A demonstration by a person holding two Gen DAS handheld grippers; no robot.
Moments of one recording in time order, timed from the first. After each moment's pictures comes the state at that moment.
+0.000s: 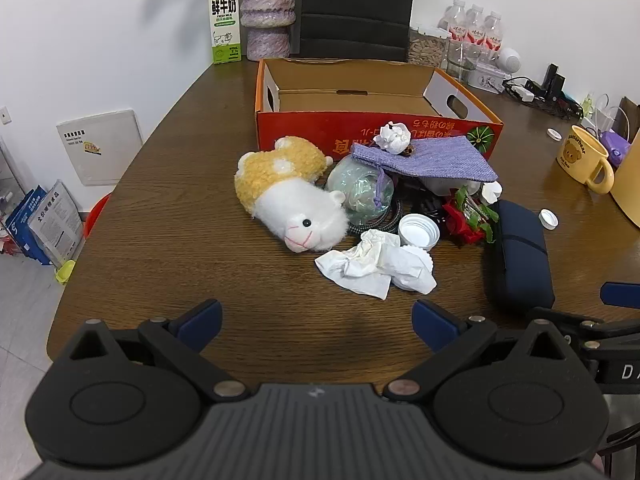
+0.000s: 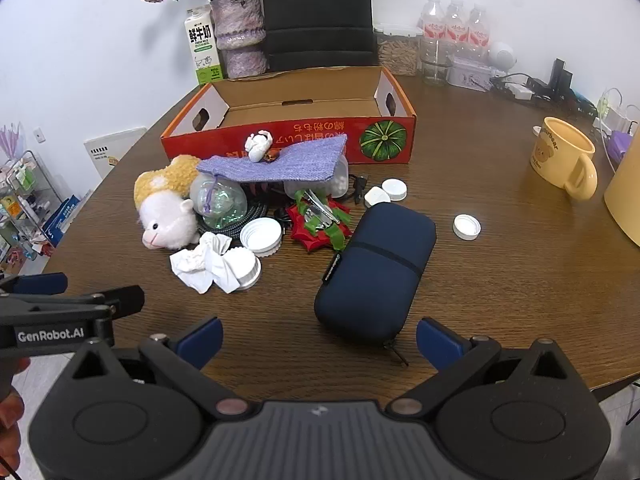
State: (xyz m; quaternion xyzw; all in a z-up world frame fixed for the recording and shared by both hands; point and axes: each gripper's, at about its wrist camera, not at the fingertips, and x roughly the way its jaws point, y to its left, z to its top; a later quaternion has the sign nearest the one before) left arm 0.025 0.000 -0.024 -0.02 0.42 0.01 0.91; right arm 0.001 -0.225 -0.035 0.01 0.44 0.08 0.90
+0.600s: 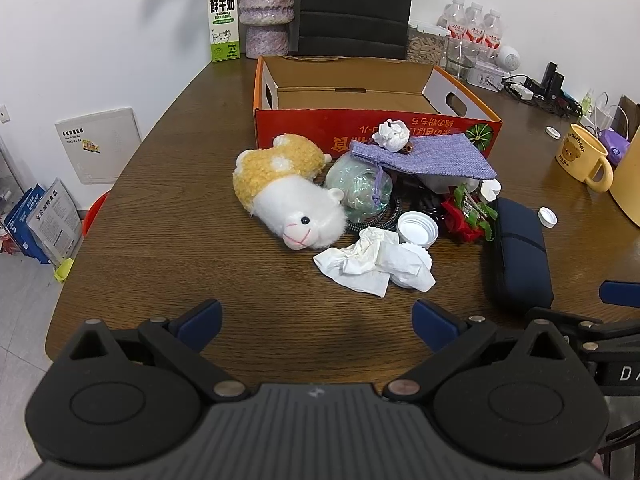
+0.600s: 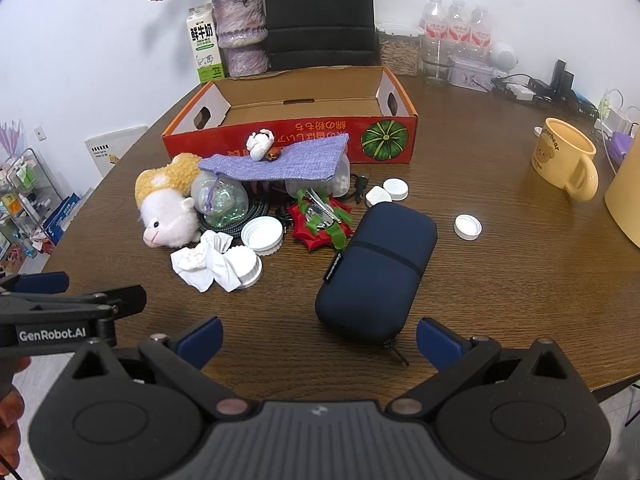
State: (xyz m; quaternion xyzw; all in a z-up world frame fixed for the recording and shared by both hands) left arm 0.026 0.000 -0.024 -0.02 0.42 0.00 0.91; right arm 0.001 -0.225 -0.036 0.01 0.44 0.08 0.90
